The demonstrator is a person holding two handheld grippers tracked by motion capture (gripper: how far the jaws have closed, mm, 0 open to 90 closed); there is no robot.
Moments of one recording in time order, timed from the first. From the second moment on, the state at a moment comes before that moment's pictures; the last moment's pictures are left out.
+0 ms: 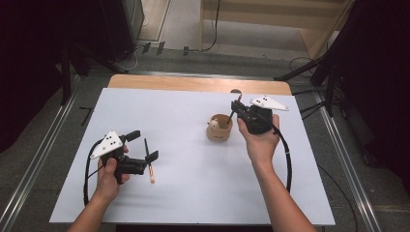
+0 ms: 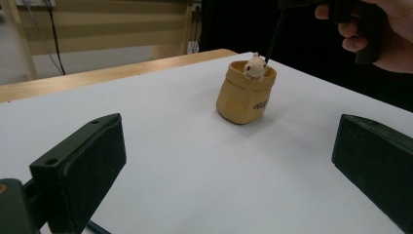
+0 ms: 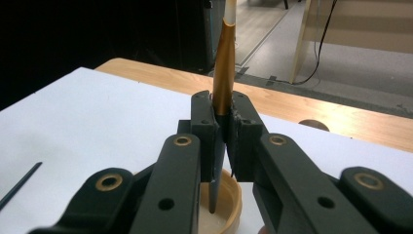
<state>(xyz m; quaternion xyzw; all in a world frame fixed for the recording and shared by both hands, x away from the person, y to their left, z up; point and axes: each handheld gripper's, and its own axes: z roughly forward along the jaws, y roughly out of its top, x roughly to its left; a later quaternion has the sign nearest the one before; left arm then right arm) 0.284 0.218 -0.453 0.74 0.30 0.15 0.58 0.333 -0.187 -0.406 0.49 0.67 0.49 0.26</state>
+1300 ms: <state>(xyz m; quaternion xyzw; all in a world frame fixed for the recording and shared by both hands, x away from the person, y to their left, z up) 0.285 0.219 -0.453 0.74 0.31 0.15 0.58 0.345 -0.178 -0.445 0.51 0.69 0.47 0.22</state>
